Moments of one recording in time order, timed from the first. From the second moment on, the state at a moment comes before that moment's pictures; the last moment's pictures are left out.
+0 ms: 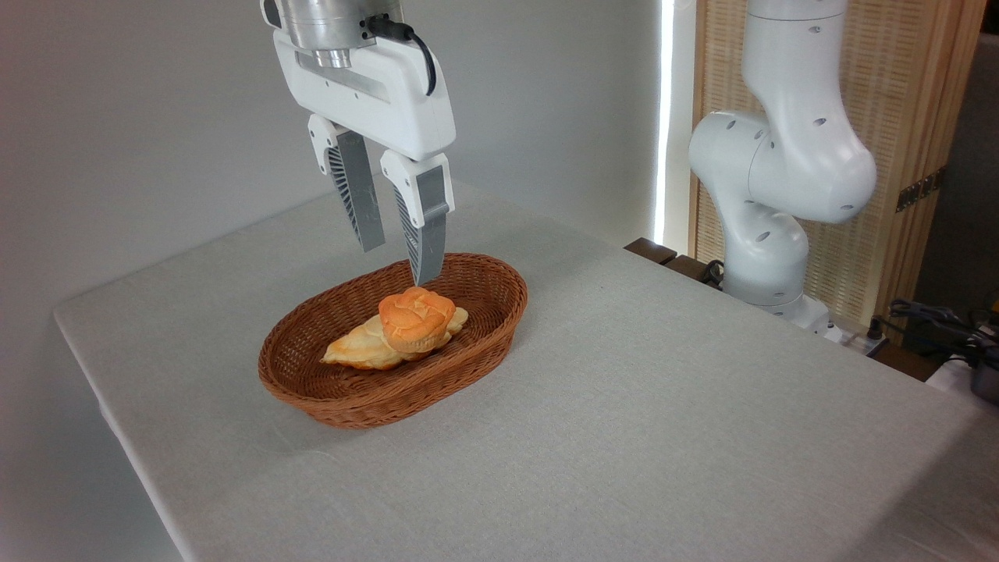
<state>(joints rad) -0.05 -0.03 -0.02 -1.61 -0.05 1.58 0.69</state>
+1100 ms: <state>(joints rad) -0.07 -0.15 -0.19 -2.06 -0.15 1.90 0.69</state>
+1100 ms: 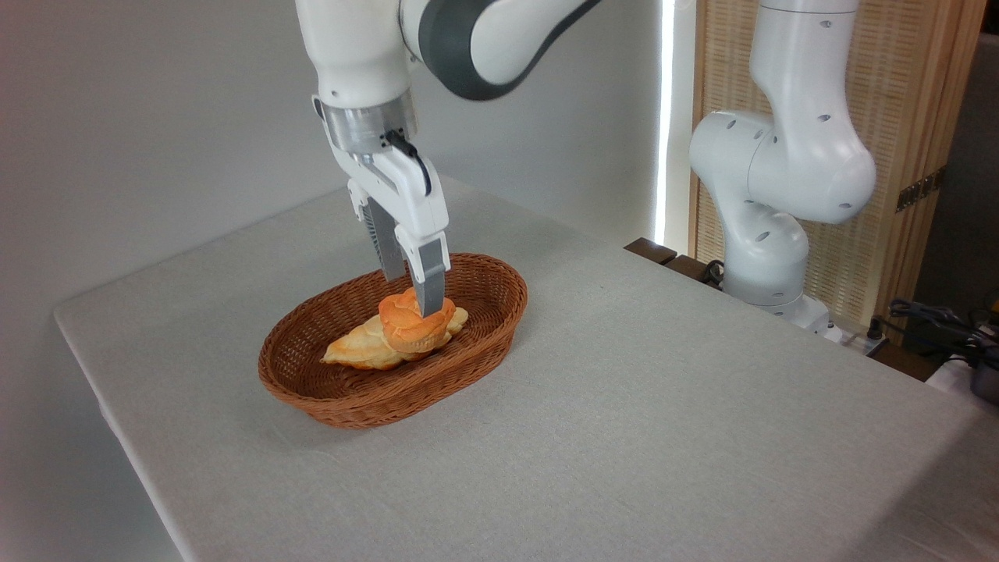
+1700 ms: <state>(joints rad) -0.07 -0.15 -0.21 -2.14 -0.14 2.00 0.69</state>
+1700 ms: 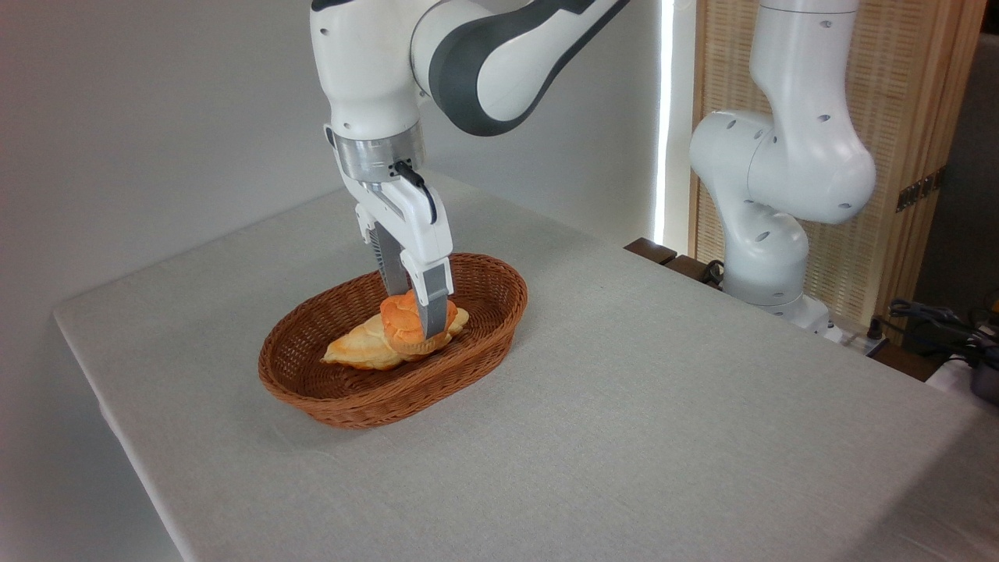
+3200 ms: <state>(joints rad) -0.07 -0.15 -0.22 -2.17 -0.14 2.04 0.69</state>
